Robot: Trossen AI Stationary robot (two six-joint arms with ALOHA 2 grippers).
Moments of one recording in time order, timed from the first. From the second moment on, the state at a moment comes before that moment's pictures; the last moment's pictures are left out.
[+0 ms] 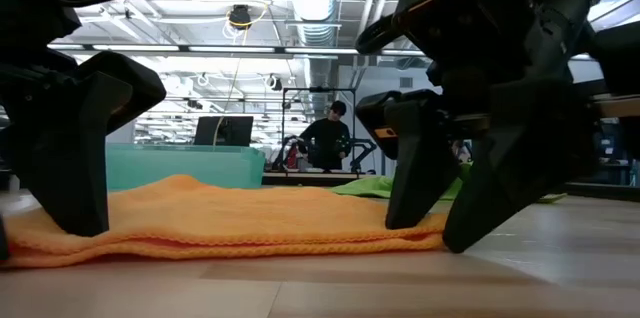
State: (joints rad) left arm -0.73 1.93 1.07 -0.21 -0.34 -0.59; right arm 0.43 1.97 0.96 0.17 -0.14 -0.19
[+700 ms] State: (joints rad) left arm -0.74 1.93 1.14 -0.27 -0.38 -0.58; right arm 0.47 1.92 0.96 0.10 -0.13 -0.06
